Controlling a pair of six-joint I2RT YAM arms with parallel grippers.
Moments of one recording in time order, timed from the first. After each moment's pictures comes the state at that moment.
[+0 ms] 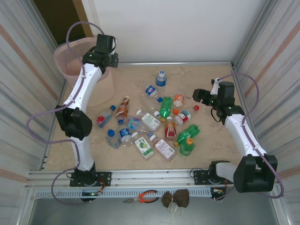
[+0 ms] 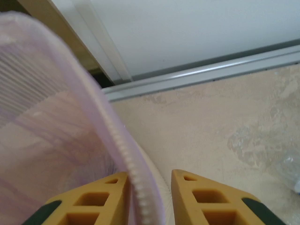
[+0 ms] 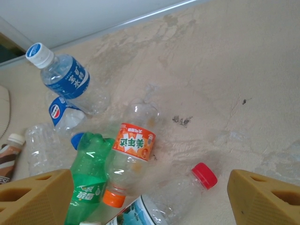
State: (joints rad) left arm -0.27 1.93 2.08 -0.84 -0.28 0.06; right arm 0.04 1.18 0.89 -0.31 -0.21 0.31
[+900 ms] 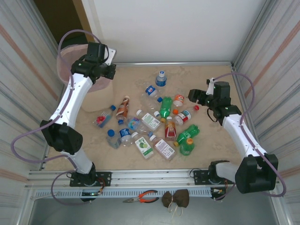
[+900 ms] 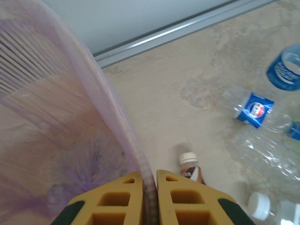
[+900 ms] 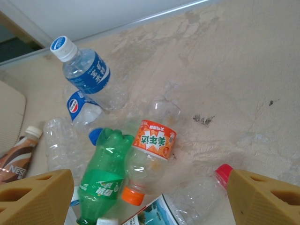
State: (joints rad) left arm -0.26 1.71 1.88 -0.94 -0.02 0.17; right arm 0.11 1.18 0.89 -0.29 -0.21 0.33
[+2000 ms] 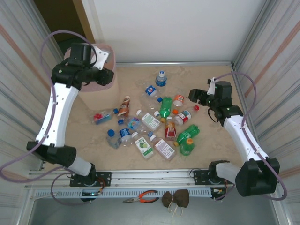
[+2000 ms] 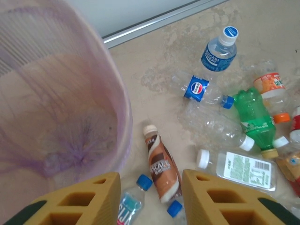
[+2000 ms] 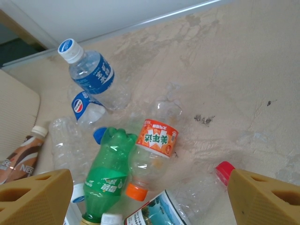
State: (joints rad) left arm -0.24 1.49 1.90 -1.17 0.14 0.16; right arm 0.11 1.14 0.91 -0.34 -0.21 0.33
